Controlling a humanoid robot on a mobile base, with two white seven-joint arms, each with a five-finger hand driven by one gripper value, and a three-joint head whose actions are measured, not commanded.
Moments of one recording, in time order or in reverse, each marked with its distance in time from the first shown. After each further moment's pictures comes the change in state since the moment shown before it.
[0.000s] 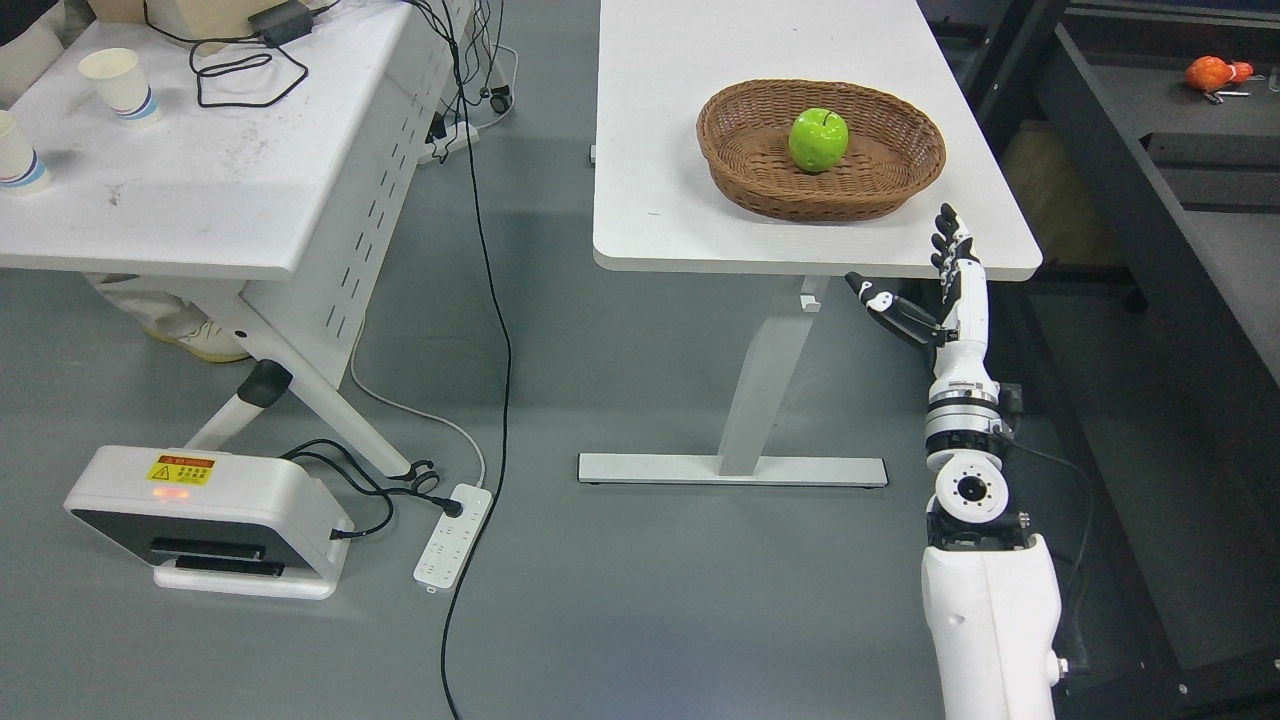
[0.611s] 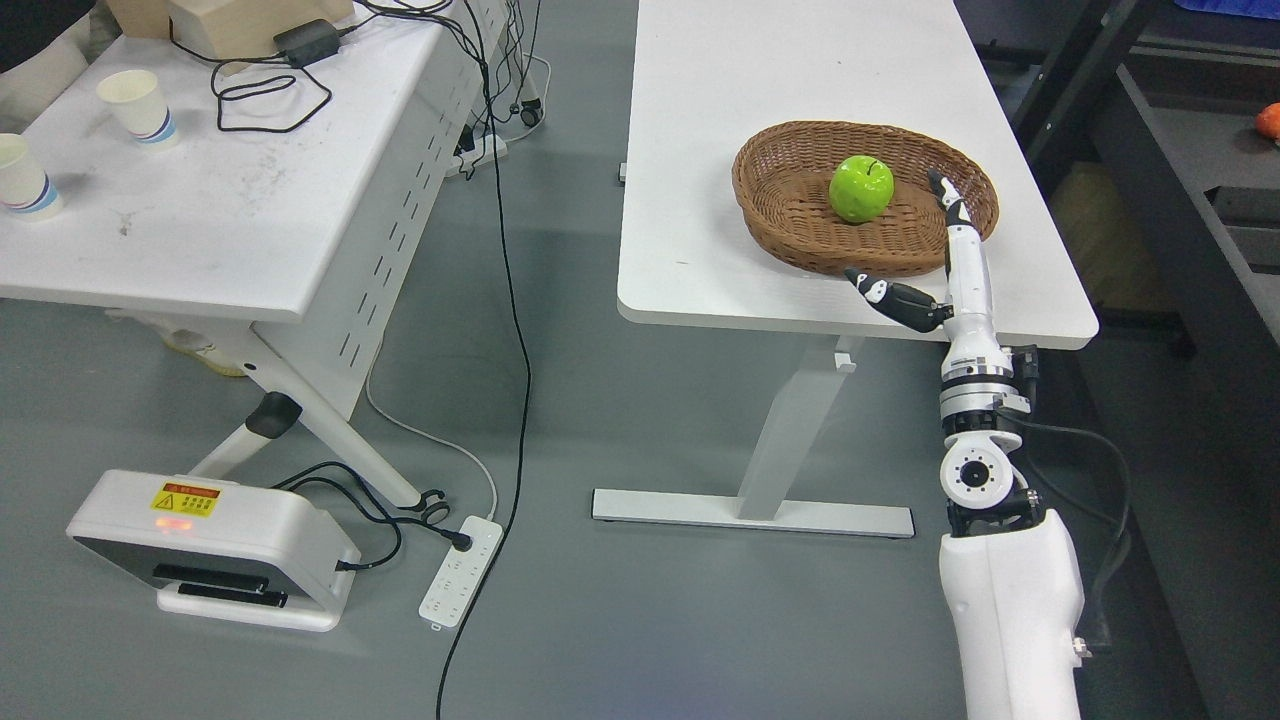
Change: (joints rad) left arm 0.000 0.000 0.000 0.000 0.000 0.000 0.000; right arm -0.027 -0.040 0.002 -0.024 0.280 -0.066 0.010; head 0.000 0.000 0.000
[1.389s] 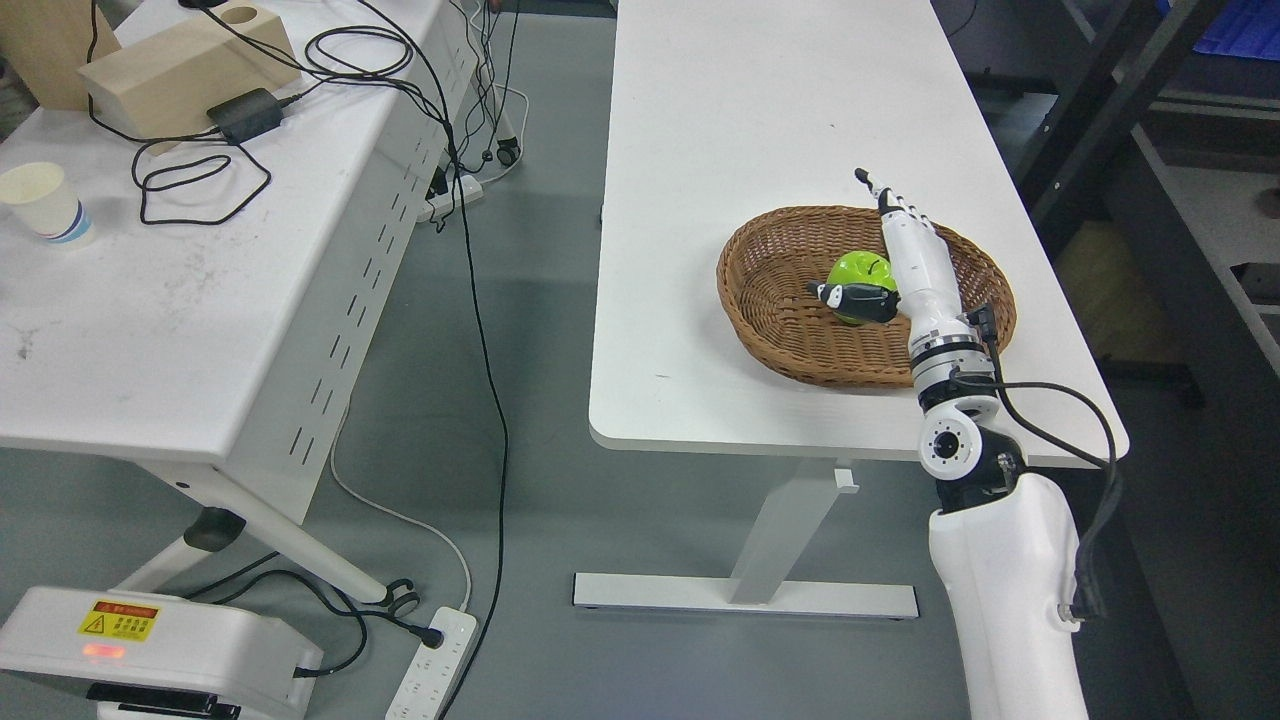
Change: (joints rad) left arm 0.000 0.000 0.000 0.000 0.000 -0.003 0.000; right arm -0.058 -0.017 0.103 -0.019 0.246 0.102 0.201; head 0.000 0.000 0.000
